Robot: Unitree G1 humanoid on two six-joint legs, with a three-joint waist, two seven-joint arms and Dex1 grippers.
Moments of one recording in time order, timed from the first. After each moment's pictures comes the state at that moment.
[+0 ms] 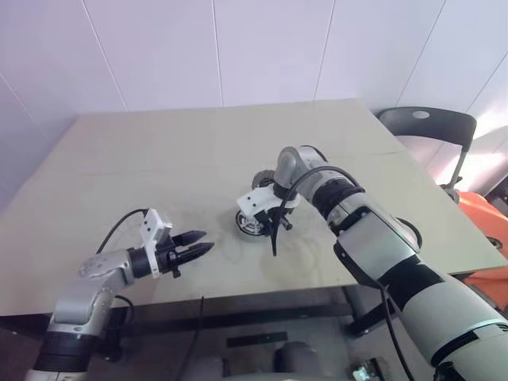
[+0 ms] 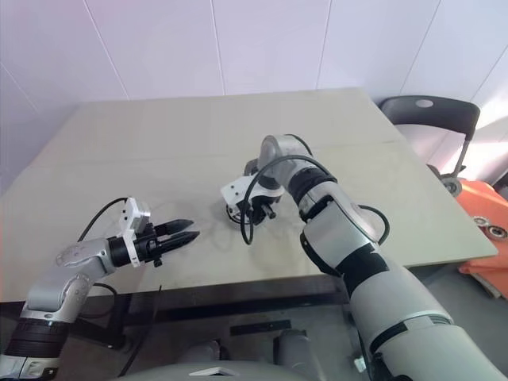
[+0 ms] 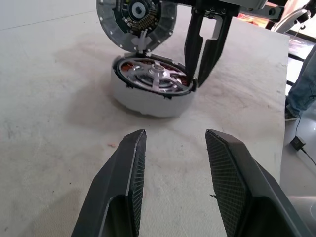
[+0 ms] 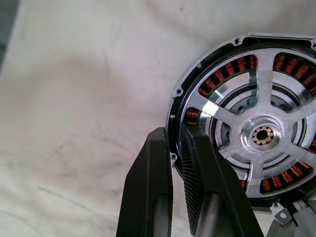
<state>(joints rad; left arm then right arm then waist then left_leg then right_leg) -0.05 0.58 0.06 -0.10 -0.51 0.41 -0.98 -1.30 -0.12 0.58 1.23 -0.48 -0.13 1.58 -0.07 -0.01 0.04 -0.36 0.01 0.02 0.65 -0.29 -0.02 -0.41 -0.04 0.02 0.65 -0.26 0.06</state>
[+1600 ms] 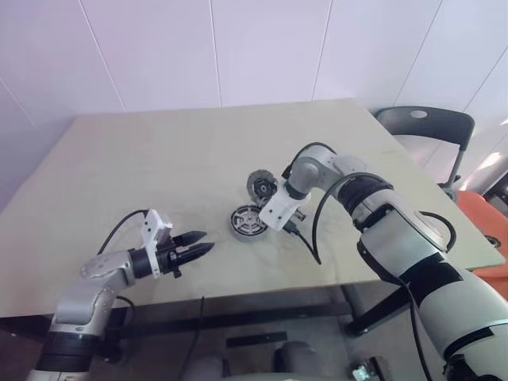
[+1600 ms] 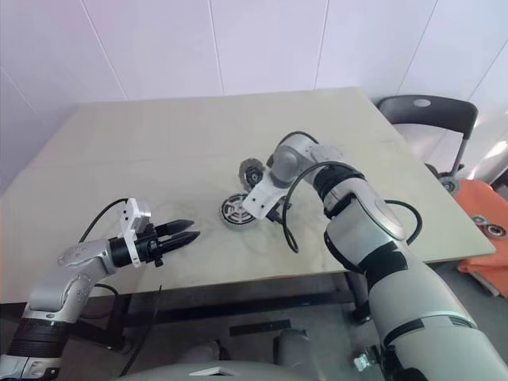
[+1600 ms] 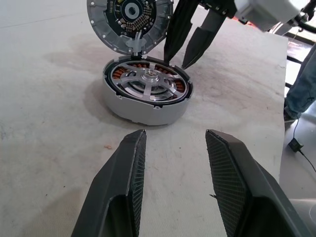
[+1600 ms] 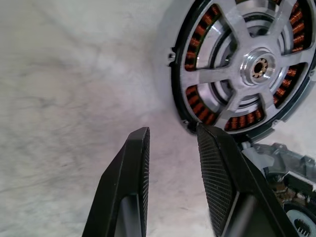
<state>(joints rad) -0.05 0.57 0.06 -0.09 -0.51 0.40 -0.98 -1.29 -0.28 0.72 1.22 -0.63 -0.76 1.16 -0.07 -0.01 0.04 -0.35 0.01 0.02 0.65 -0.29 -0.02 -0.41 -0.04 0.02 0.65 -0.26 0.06</state>
